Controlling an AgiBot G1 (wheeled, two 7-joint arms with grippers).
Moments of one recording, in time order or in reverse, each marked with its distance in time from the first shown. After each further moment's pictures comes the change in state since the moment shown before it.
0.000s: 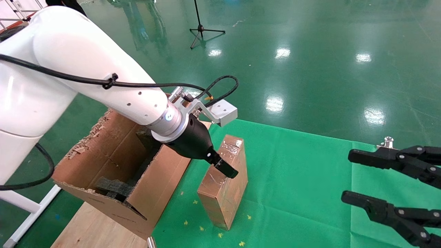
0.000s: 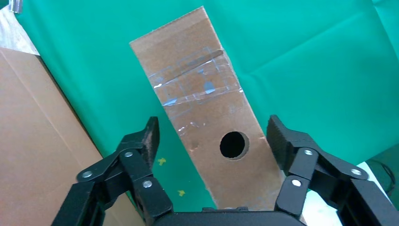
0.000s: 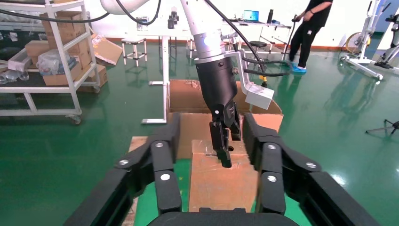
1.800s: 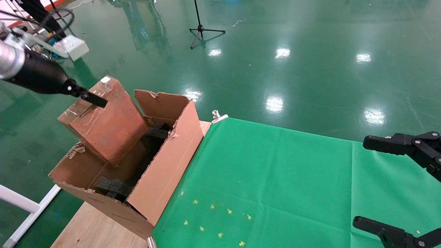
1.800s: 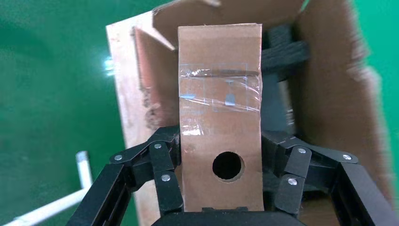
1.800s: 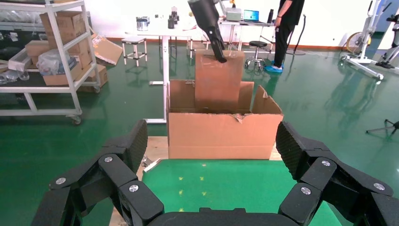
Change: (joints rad) left arm -0.394 -0.180 -0.075 1.001 0.161 -0.160 0.907; right arm 0.000 0.000 -0.001 0.000 0.001 0.000 -0.001
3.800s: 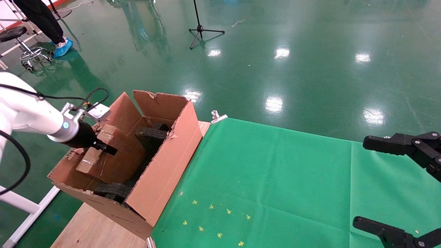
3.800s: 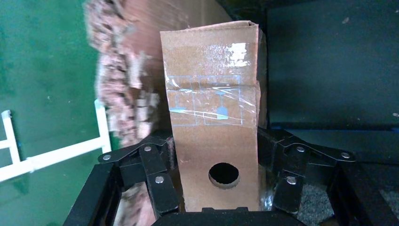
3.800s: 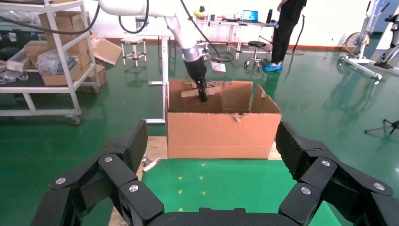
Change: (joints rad) left arm 0.409 0.139 0.016 0.357 0.036 -0.469 0.008; right arm 0.000 0.001 -0.001 0.000 0.001 0.001 -0.001
